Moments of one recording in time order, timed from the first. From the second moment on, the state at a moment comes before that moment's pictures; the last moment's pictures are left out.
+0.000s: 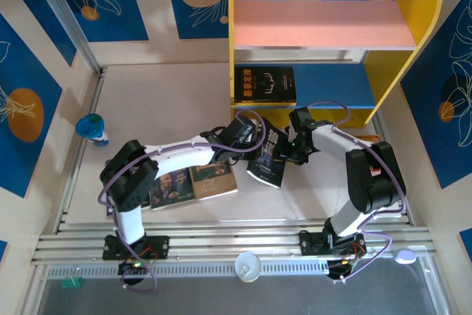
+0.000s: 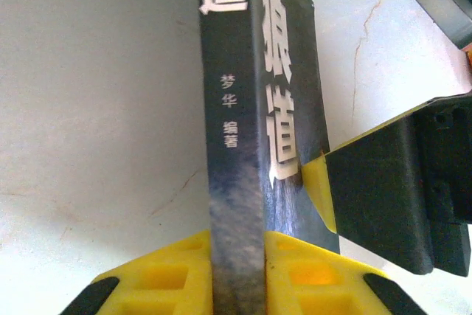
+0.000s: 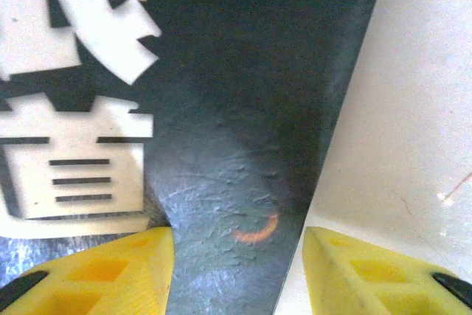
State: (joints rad) left arm -0.90 1.83 1.23 -0.24 0.08 -0.68; right arm 0.28 1.60 0.92 -0.65 -0.29 0.43
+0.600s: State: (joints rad) left arm -0.90 1.81 1.24 -0.23 0.12 -0.63; right arm 0.17 1.32 0.85 -0.62 -0.31 0.44
